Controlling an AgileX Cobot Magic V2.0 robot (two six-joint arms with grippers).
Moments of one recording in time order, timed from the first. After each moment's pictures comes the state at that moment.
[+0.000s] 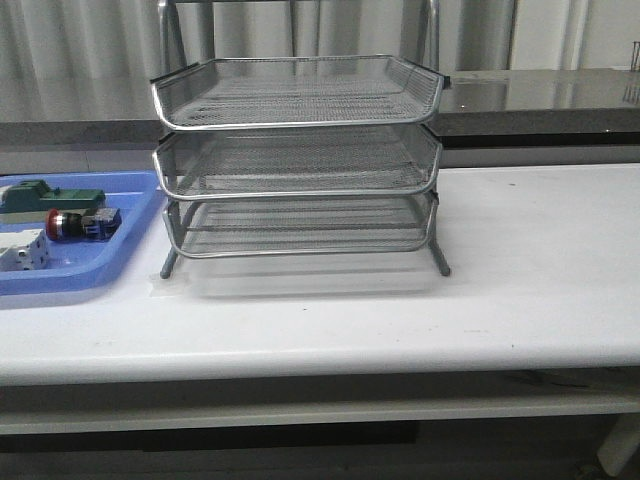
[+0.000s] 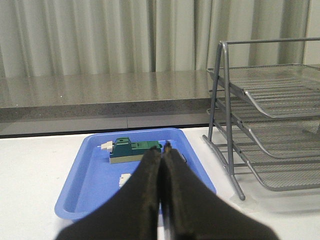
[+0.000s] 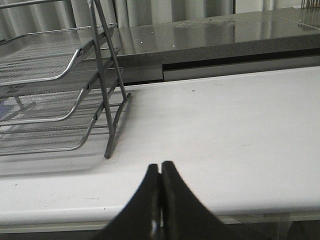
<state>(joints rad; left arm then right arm) -0.05 0.00 0.00 0.01 0.01 0.00 0.08 -0.01 0.03 0.03 0.11 0.10</state>
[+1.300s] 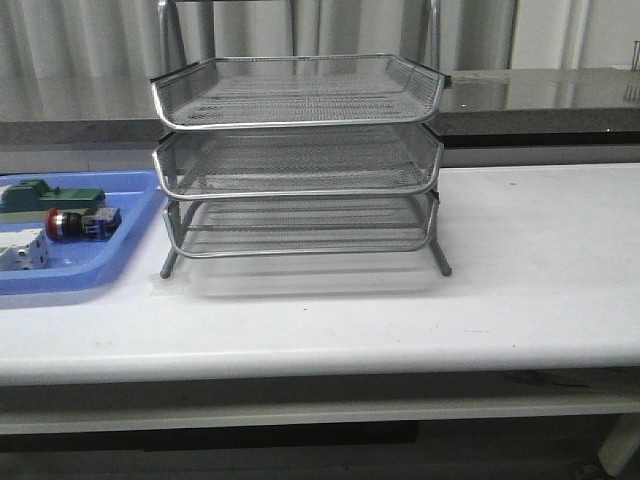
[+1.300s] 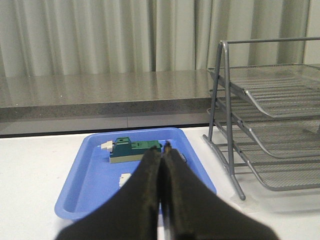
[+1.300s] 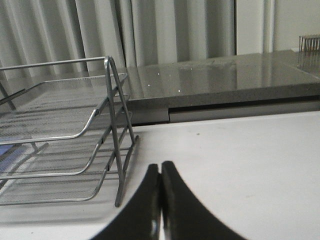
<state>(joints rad) -0.05 0.00 0.00 0.01 0.01 0.00 0.08 0.05 -0.18 0.03 0.17 0.10</state>
